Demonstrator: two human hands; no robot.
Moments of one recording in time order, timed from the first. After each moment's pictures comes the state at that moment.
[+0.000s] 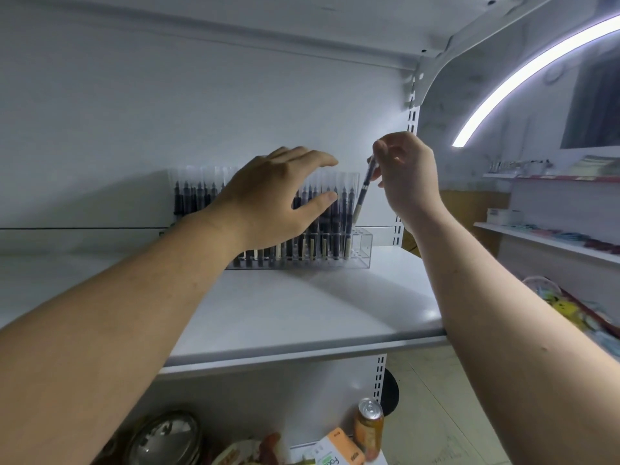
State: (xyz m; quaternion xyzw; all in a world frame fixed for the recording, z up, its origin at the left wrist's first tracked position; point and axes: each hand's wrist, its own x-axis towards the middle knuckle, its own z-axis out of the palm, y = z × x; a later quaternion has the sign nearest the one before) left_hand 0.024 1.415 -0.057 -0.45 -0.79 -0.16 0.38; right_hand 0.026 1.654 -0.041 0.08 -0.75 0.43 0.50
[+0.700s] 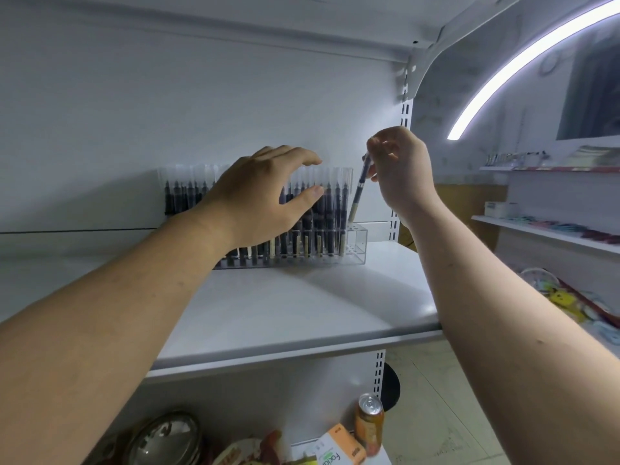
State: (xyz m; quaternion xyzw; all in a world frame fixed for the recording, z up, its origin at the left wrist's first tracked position) left_hand 0.019 1.413 -0.059 -0.42 -0.81 -0.19 0.37; right_hand 0.026 1.656 -0.042 0.07 -0.75 0.43 0.49
